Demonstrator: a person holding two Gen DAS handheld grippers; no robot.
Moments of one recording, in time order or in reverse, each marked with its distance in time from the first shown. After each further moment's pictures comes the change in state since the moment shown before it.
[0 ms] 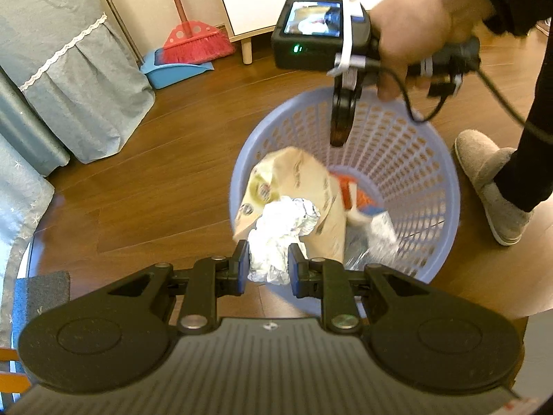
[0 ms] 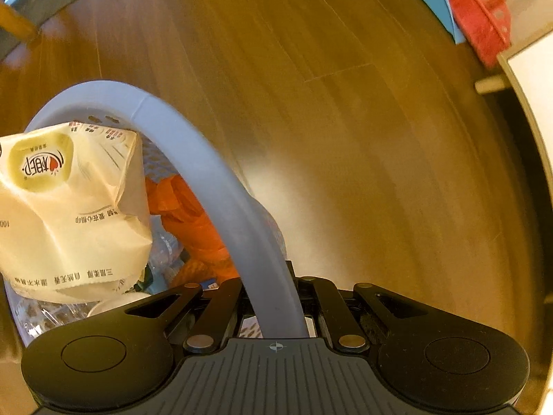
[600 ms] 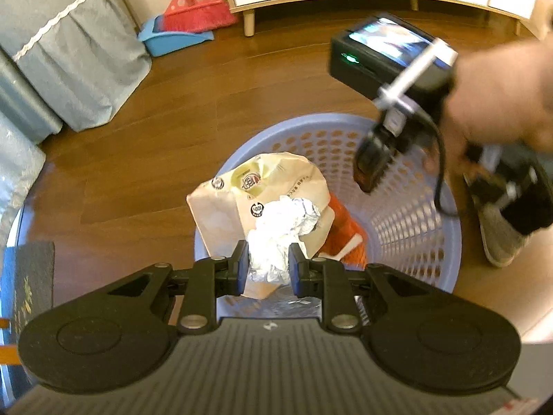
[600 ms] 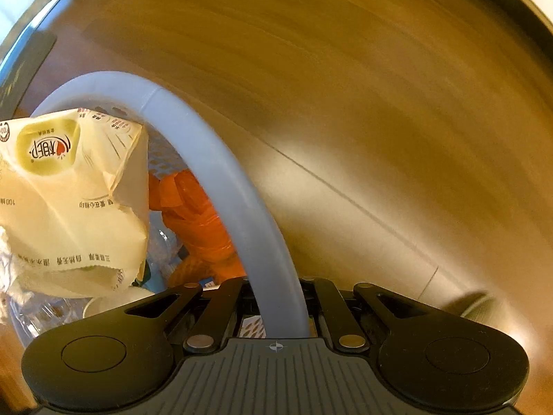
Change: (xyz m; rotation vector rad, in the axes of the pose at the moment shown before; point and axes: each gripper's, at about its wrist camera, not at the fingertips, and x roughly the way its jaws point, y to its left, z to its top) left arm 0.037 -0.026 0.030 -0.100 0.126 0.008; right arm 0.032 -0.024 -0.079 0.523 0.042 0.172
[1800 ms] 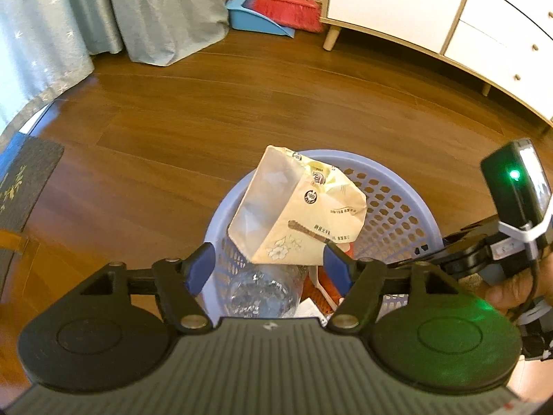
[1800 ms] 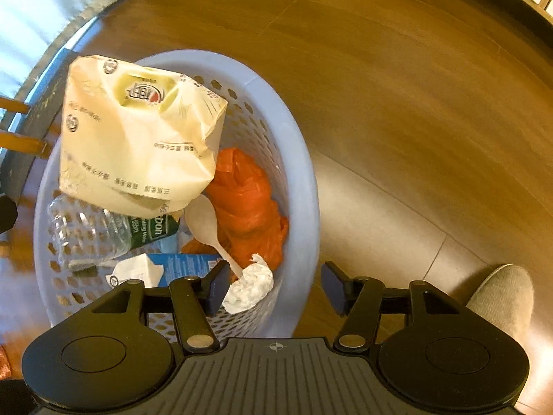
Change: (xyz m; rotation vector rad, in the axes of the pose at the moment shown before) left arm -0.017 0.016 -0.014 -0.435 -0.025 0.035; right arm -0.042 -0.021 -0.105 -0.013 -0.133 0.122
